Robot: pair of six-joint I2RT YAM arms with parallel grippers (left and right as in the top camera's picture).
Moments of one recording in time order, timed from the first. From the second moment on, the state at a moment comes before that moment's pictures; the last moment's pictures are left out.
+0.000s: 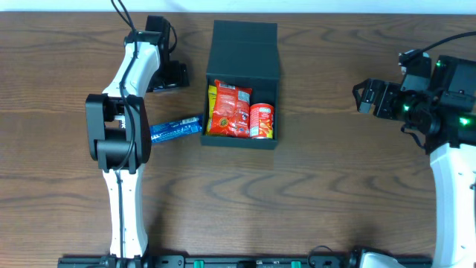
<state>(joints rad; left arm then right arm) -0.07 2.42 2.01 -1.01 -0.01 -0.25 -0.20 1.33 1.28 -0.83 -0.34 0.07</state>
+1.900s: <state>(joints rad) -0.58 2.44 2.38 -1.26 0.02 -0.49 -0.38 1.33 1.28 -0.85 -0.34 0.12</state>
